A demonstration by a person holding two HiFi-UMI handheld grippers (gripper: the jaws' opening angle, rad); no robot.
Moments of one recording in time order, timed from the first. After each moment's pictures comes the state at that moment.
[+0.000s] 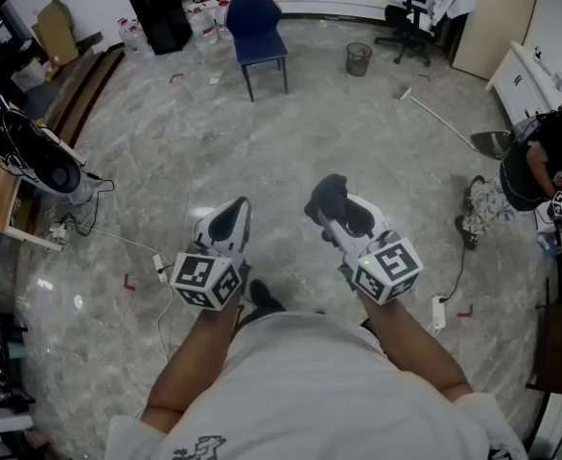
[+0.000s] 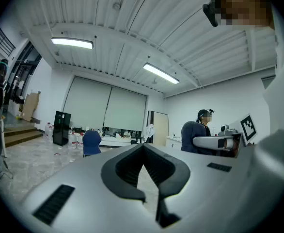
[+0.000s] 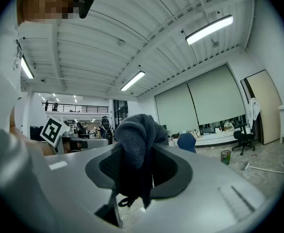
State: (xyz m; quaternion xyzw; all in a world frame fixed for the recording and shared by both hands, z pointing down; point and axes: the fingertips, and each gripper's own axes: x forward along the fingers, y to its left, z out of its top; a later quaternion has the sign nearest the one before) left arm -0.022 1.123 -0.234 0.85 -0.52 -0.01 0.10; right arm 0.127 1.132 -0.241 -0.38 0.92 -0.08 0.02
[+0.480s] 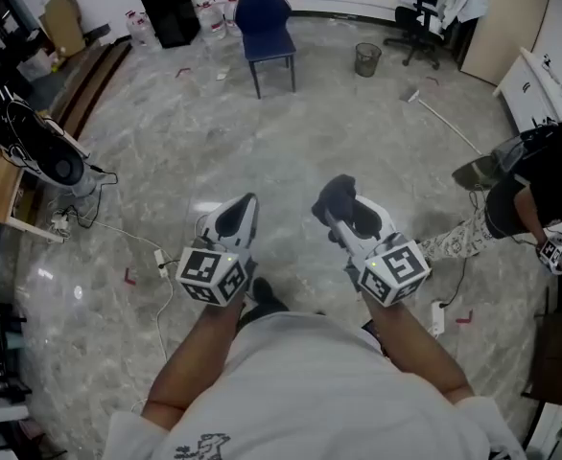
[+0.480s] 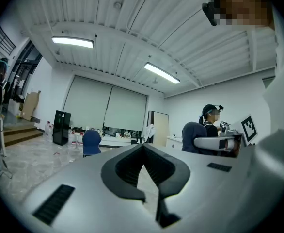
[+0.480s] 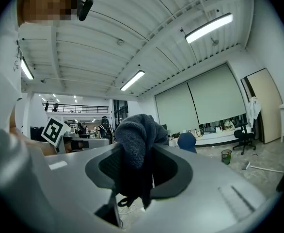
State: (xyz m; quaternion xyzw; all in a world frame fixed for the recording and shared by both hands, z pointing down) left arm -0.019 1.110 -0.228 0.85 -0.51 -0.01 0.10; right arm 0.129 1.122 -0.233 -0.38 0.92 -0.08 0.01
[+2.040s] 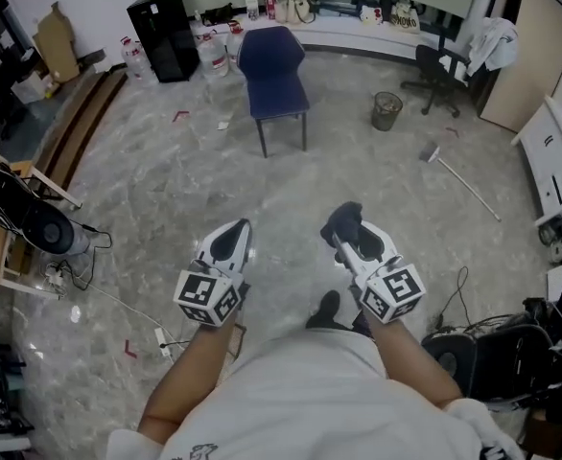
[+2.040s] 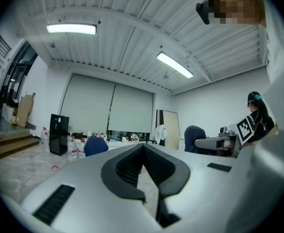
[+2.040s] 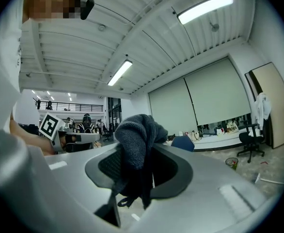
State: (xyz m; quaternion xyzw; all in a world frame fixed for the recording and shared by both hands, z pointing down) left arm -0.124 0.634 -0.206 0.85 -0.52 0.00 0.08; right arm 0.060 0.634 -0.196 -0.39 0.92 -0.08 0.01
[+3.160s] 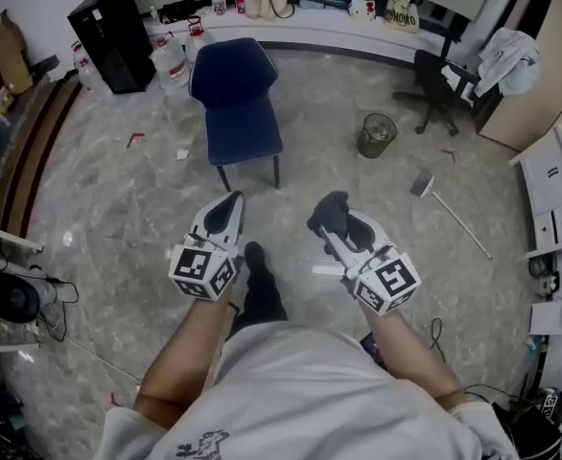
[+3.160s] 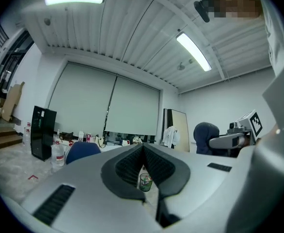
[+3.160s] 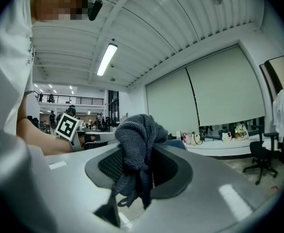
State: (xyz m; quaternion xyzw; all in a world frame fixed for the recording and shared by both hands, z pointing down) left arm -0.076 0.043 -0.133 0.86 -0.51 -0.01 0.08; right arm 0.089 0.089 -0.138 -0.37 0.93 -0.06 -0.02
